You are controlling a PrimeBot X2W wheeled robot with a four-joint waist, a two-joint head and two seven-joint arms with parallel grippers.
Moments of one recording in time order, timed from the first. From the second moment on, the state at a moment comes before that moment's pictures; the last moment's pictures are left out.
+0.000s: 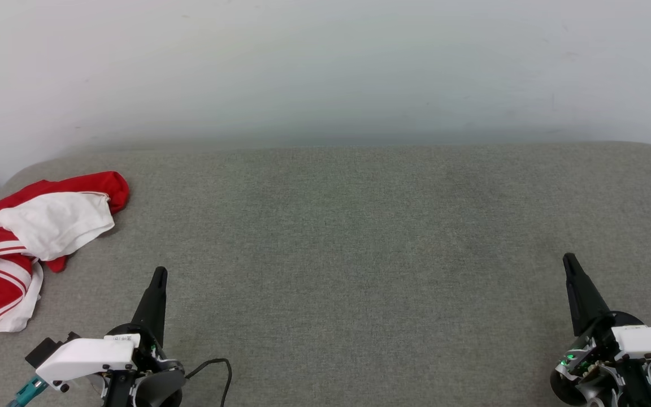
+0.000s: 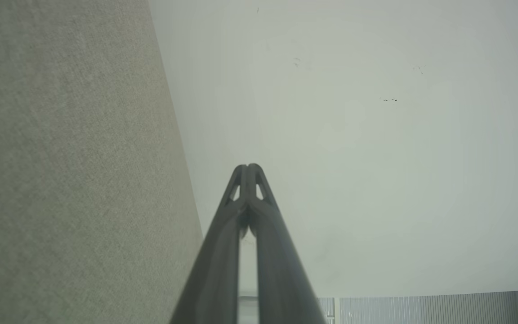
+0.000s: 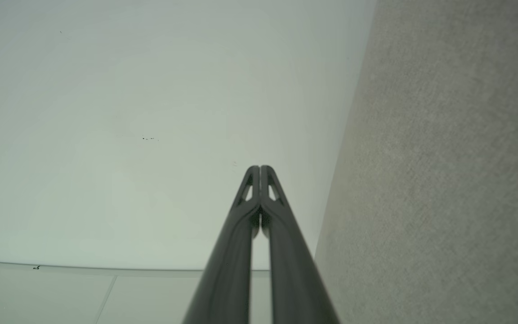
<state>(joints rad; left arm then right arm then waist) -0.11 0.05 0.11 0.25 -1.61 -0.13 0.11 -0.10 -0.05 -0.11 0.25 1.62 0.13 0.11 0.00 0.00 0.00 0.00</state>
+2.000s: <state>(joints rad) -0.03 0.05 0.25 0.10 -1.15 -0.10 -0.06 -0.04 -0.05 -0.09 0.09 0.92 0.13 -0.05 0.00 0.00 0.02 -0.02</state>
